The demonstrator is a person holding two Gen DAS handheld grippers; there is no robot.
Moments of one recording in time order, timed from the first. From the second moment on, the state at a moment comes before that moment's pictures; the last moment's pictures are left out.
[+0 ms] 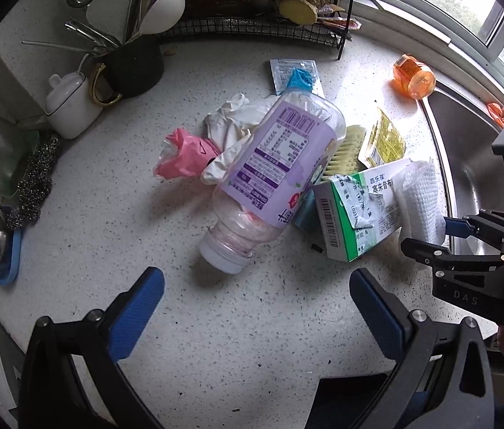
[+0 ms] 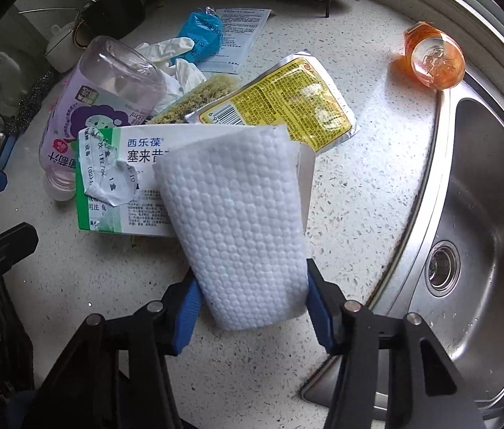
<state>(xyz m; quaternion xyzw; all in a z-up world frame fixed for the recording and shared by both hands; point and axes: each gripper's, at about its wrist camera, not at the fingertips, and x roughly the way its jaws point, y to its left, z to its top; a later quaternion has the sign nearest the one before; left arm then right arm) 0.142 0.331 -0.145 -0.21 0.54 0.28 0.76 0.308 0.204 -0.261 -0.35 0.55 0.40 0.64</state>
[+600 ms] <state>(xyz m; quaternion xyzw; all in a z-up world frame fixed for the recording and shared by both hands) 0.198 0.318 -0.108 -0.15 0.53 0.23 0.80 0.303 0.156 -0.204 -0.27 0.54 0.40 0.69</state>
